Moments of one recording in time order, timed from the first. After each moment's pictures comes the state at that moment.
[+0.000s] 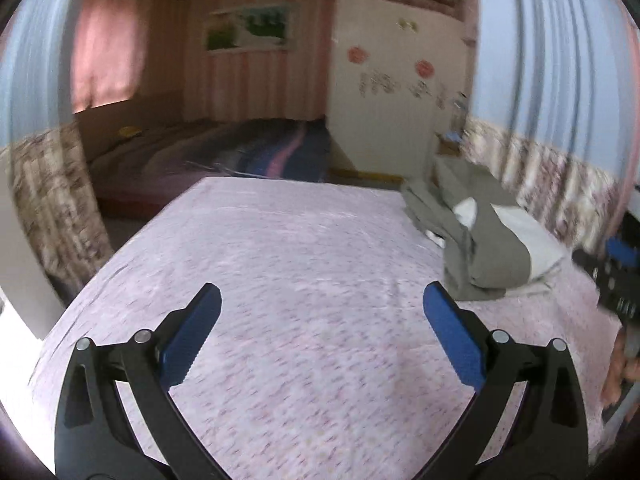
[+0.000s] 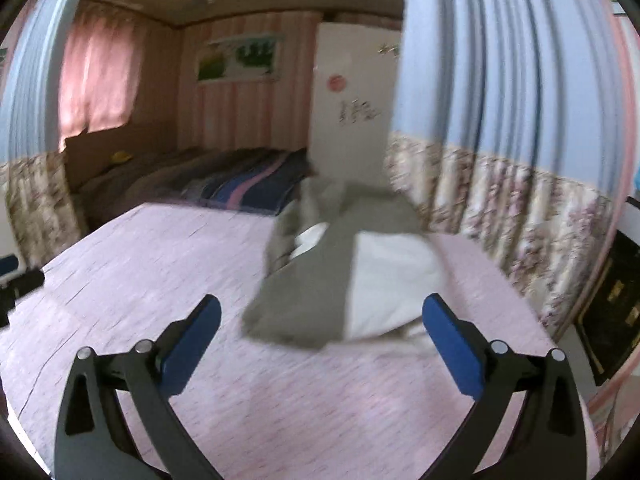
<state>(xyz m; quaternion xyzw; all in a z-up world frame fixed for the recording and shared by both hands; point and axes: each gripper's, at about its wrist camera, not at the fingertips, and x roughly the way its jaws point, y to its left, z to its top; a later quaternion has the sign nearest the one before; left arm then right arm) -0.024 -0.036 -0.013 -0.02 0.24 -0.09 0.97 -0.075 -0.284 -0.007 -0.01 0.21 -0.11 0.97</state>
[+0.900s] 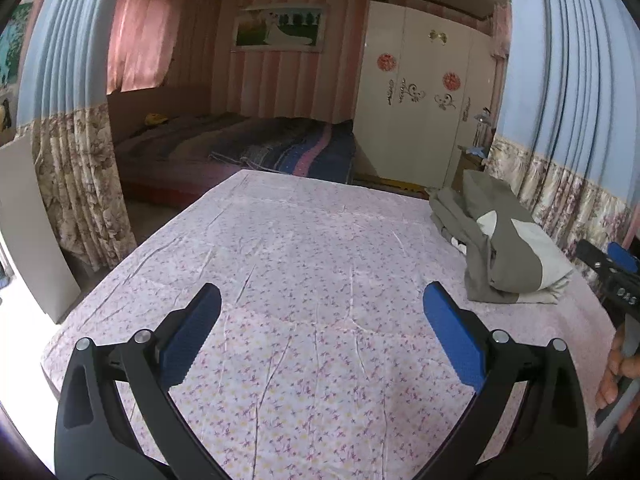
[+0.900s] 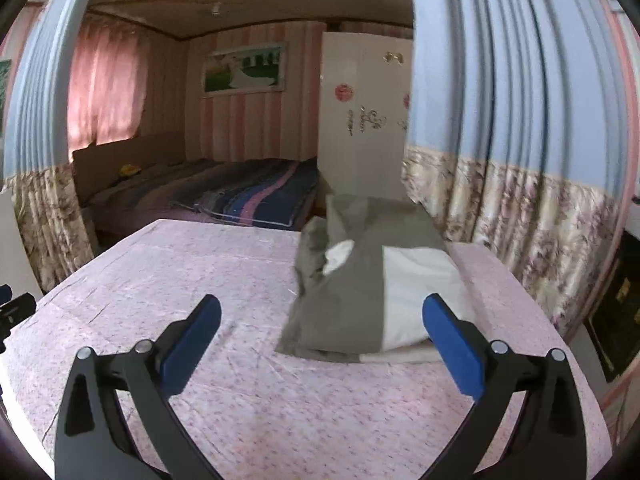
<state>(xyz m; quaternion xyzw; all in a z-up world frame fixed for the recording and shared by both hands) -0.038 0.002 -0.010 -0.04 0.25 -0.07 0.97 -0.080 -0.263 0.008 0.00 0.19 -0.11 0.98</state>
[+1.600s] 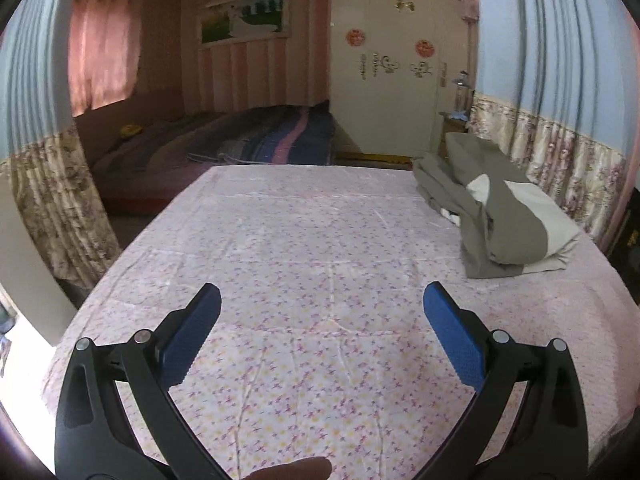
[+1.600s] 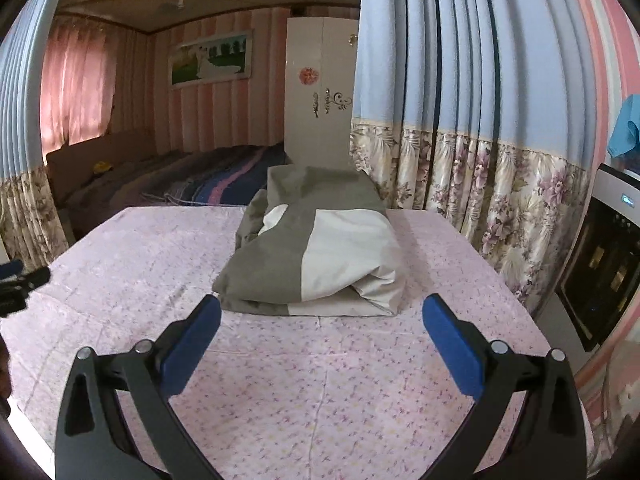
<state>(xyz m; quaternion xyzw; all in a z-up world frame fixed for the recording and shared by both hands) -0.011 -0.037 -0.025 0.03 0.27 -0.09 0.96 -0.128 -0.323 -0.011 0.02 0.21 -0.15 0.97</state>
